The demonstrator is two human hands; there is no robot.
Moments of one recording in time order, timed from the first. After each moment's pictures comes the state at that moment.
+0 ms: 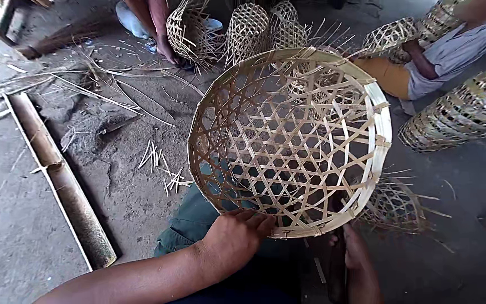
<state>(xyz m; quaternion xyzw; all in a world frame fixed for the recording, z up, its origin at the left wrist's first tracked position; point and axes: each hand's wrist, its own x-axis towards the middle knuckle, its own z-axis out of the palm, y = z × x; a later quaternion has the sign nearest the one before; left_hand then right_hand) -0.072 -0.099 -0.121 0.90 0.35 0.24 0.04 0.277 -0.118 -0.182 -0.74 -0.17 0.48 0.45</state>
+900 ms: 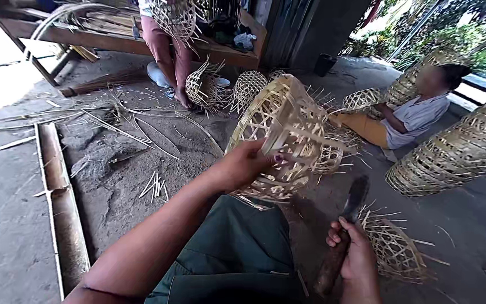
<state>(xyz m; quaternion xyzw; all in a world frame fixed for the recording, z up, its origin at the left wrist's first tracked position) -0.105 0.024 0.015 0.64 0.30 0.40 0.58 0.208 -0.066 -0.089 -0.55 -0.26 0.45 0.66</state>
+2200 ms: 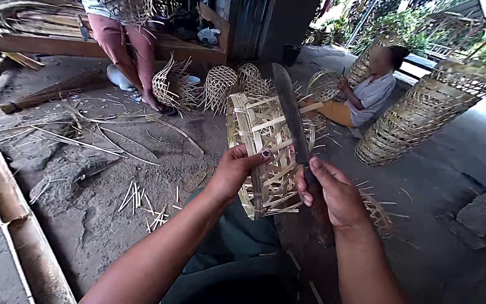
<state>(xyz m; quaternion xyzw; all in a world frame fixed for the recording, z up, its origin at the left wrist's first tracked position) -0.046 0.005 -0.006 0.45 0.29 0.51 0.67 0.169 -0.051 0.018 -0.42 -0.58 0.49 0.49</state>
